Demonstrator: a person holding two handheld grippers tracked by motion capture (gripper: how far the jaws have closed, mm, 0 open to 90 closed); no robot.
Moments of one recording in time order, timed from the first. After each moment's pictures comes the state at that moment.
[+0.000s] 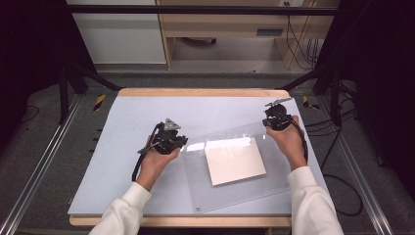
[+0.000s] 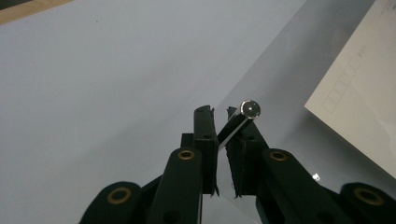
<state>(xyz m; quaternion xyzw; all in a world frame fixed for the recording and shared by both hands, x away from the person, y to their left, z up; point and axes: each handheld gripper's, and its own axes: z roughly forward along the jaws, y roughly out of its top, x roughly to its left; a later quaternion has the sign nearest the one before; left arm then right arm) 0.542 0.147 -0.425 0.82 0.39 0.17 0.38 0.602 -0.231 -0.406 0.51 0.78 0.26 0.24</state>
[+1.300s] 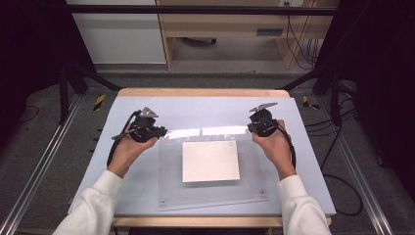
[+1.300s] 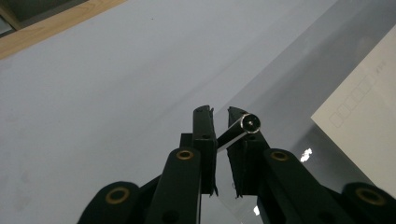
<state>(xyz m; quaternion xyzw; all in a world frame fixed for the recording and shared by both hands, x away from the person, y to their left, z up) 0.562 0.212 -0.391 0.84 0.37 0.16 0.35 0.572 -0.180 -0.396 0.48 0.80 0.29 0.22</state>
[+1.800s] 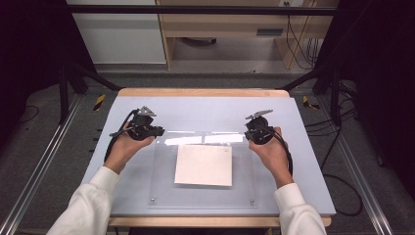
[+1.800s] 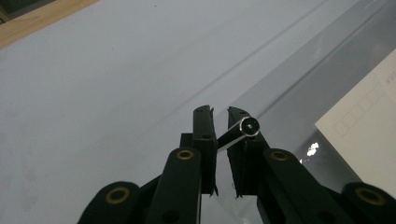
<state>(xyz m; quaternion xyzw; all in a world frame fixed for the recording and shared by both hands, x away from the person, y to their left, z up) 0.575 0.219 -0.401 0.85 0.37 0.15 0.34 0.557 -0.170 -0.408 0.48 0.81 0.27 0.21</state>
